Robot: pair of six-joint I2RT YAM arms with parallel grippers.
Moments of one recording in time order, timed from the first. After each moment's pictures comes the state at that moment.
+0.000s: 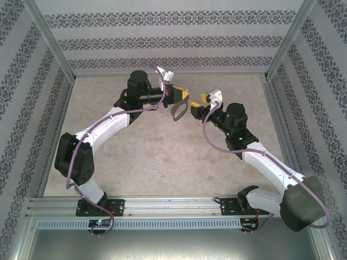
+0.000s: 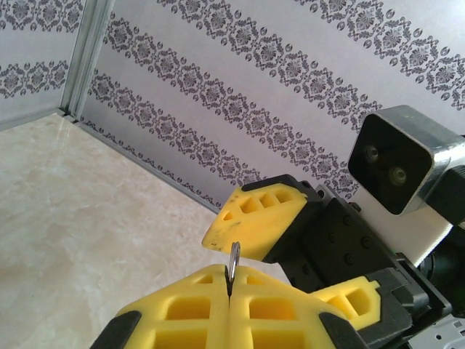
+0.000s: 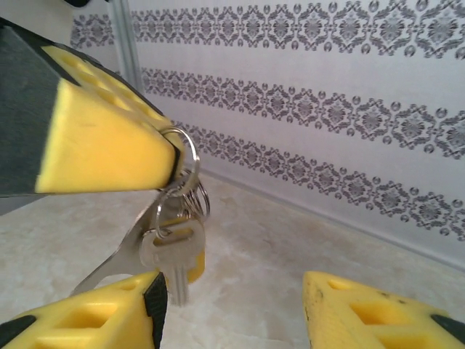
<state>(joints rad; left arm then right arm) -0.47 1.68 1.36 0.21 0.84 -0.41 0.41 1.15 0.74 0.35 -0.28 0.03</state>
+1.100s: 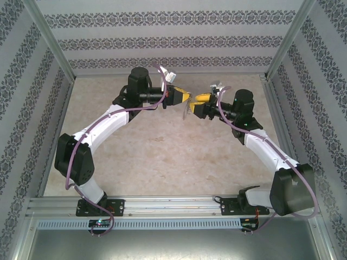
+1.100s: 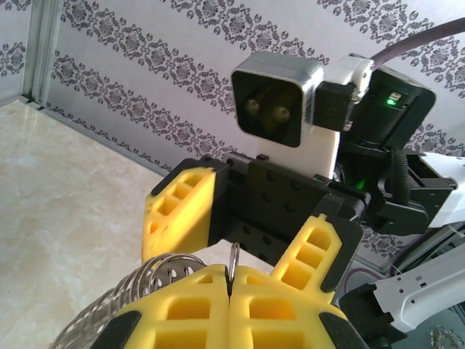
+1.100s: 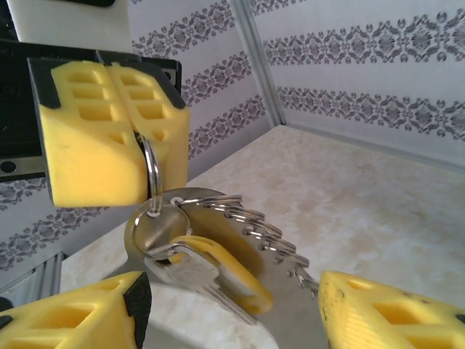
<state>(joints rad) -0.47 1.68 1.43 0.07 0.95 -0.31 0.22 1.30 0.87 0.31 -0.90 0.28</state>
